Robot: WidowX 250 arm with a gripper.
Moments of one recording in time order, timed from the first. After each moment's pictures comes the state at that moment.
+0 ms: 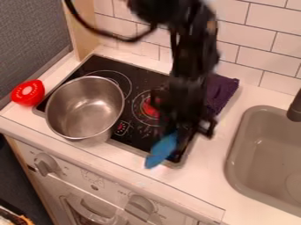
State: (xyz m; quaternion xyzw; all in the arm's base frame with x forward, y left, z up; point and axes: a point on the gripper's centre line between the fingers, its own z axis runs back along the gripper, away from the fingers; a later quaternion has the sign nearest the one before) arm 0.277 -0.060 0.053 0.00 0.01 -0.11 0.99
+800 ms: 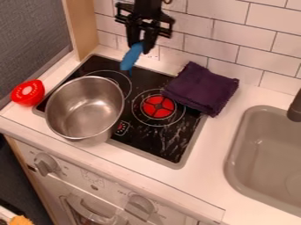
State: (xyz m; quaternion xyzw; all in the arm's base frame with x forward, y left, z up) arm 0.398 0.086 0.078 0.07 0.00 0.04 1.00
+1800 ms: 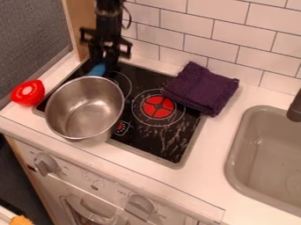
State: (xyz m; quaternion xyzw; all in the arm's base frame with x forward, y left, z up) arm 0.376 0.148 0.023 0.07 0.04 0.06 0.99
